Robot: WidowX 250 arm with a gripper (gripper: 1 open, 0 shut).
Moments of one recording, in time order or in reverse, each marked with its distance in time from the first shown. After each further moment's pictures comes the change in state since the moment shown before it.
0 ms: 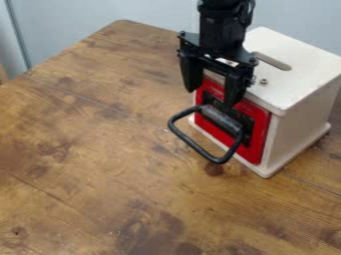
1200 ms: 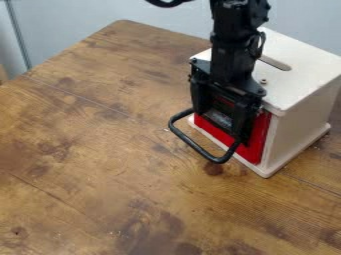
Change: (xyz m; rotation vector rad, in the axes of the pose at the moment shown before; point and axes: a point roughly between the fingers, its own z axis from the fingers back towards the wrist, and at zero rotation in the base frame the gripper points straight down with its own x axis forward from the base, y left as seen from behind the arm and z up) arm 0.000 -0.014 -0.034 0.001 0.037 -0.041
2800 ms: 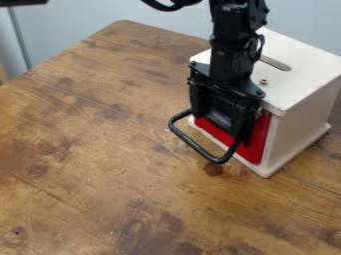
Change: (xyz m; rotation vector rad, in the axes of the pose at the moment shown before) arm 0.004 0.008 -0.003 0.002 -0.008 0.037
